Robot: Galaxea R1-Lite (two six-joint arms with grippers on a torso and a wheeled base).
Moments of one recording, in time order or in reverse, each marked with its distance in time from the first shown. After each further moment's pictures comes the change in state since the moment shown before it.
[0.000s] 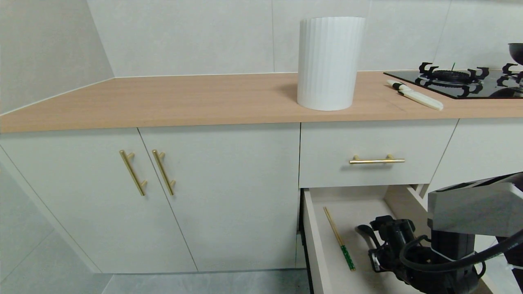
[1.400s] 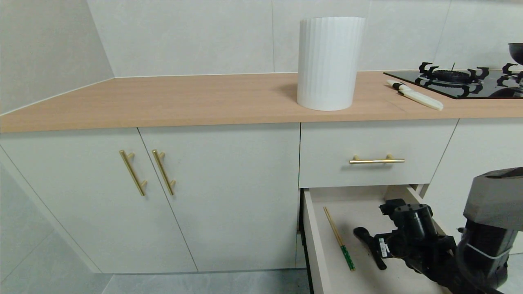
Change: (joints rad) left arm -0.001 0.000 0.000 0.000 0.000 0.000; right arm 0.011 -0.254 0.061 0.080 -0.009 0.000
